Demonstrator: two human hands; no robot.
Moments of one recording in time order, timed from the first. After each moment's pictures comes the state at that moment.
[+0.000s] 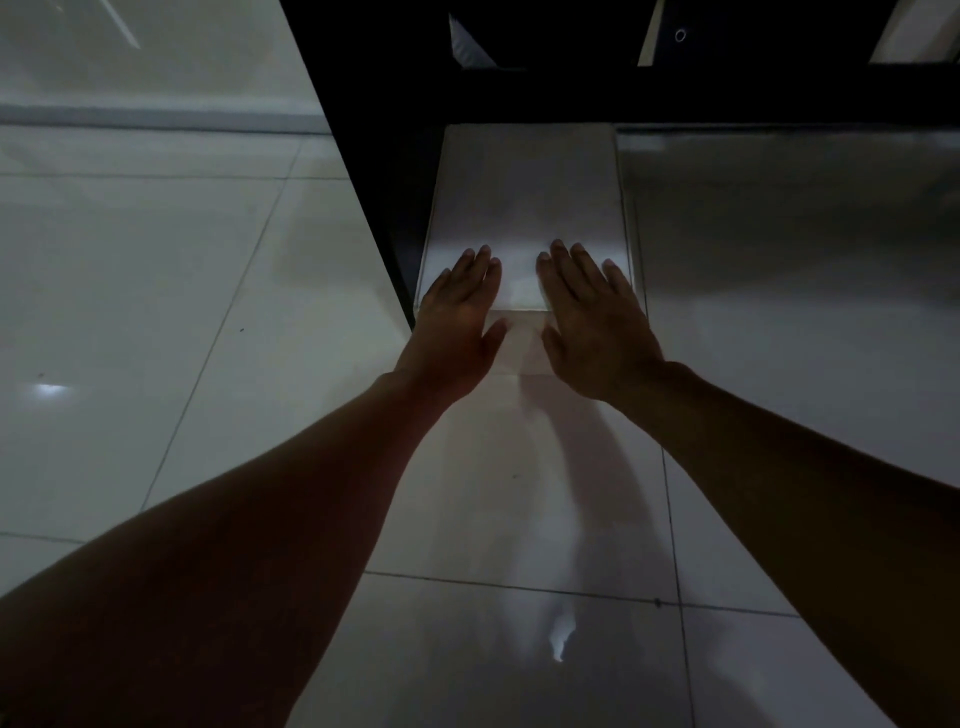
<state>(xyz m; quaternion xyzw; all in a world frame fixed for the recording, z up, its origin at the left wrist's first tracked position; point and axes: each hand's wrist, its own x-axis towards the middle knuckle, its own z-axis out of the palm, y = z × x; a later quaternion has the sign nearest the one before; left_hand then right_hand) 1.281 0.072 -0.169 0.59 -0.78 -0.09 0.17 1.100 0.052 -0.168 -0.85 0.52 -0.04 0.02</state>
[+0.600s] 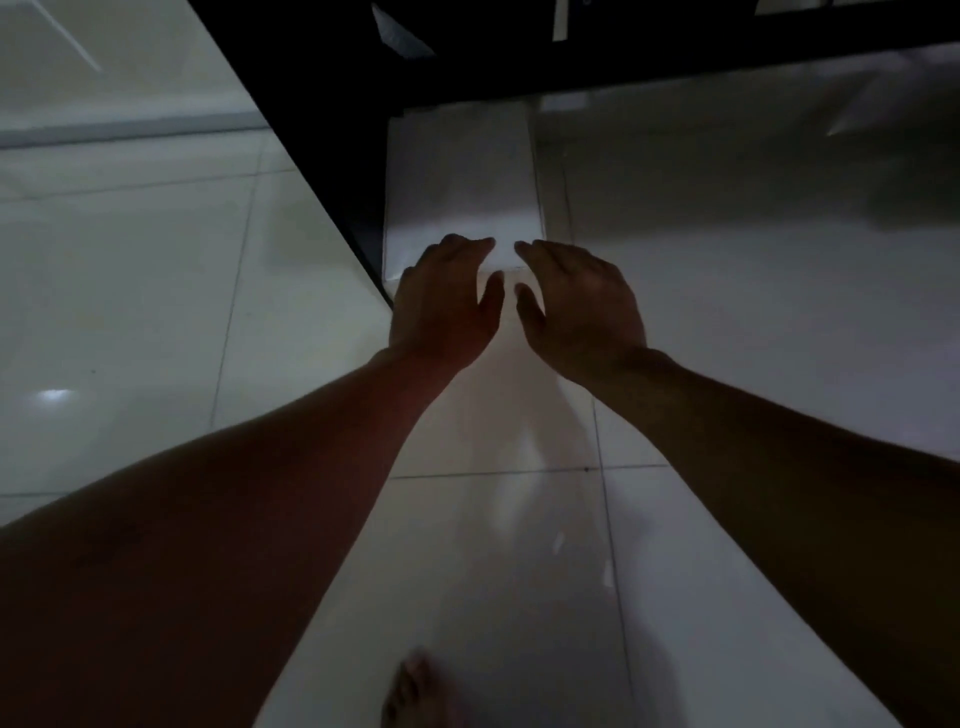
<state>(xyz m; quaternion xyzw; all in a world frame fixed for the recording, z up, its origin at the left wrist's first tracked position) 1.211 0.155 -0.022 0.62 -0.75 -0.11 0.20 1.060 0.161 -0.045 -0.77 0.59 -0.20 0.11</state>
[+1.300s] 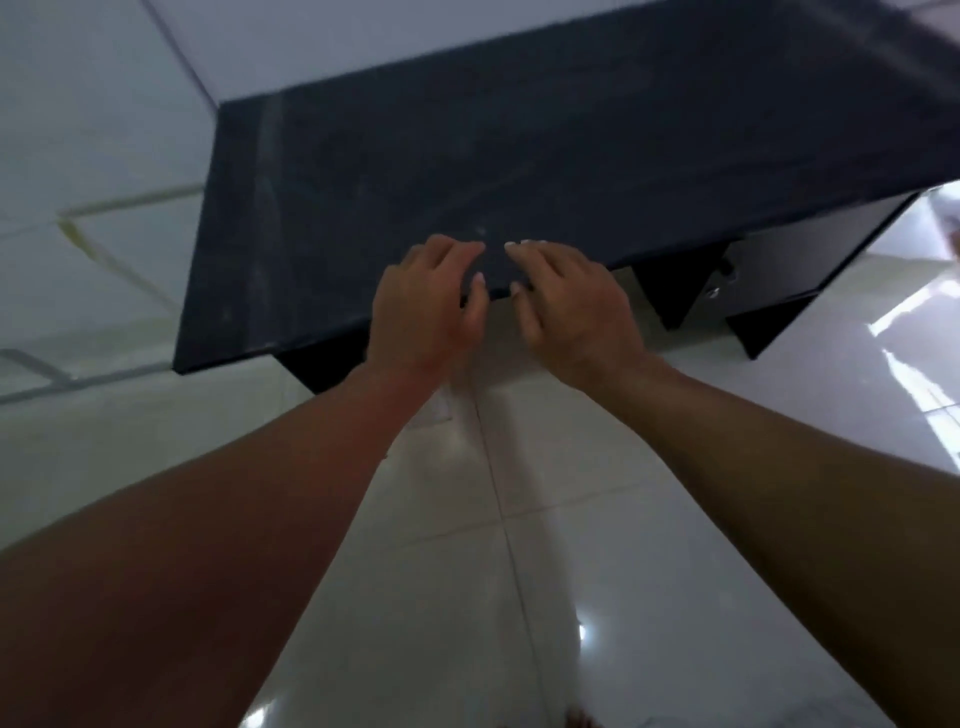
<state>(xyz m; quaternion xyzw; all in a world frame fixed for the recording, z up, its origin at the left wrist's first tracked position) 1.056 0.220 0.505 0.50 -0.82 0.00 0.28 0.893 0.244 0.478 -0.73 0.62 -0.29 0.00</state>
